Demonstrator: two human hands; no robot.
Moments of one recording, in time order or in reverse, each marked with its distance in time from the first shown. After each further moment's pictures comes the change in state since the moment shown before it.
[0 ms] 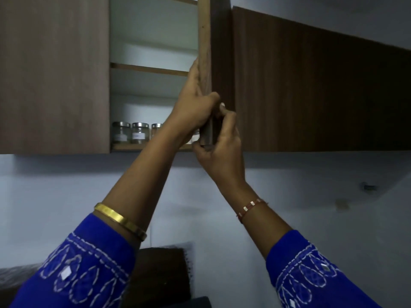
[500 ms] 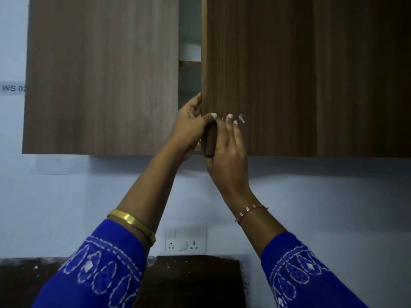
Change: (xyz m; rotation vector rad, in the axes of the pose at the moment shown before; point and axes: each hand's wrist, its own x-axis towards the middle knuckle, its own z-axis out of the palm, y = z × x) left_hand 0.005 -0.099 -0.172 -0.033 0.144 -0.174; right_hand -0.011 0.000 0.206 -0.365 0.068 -0.217
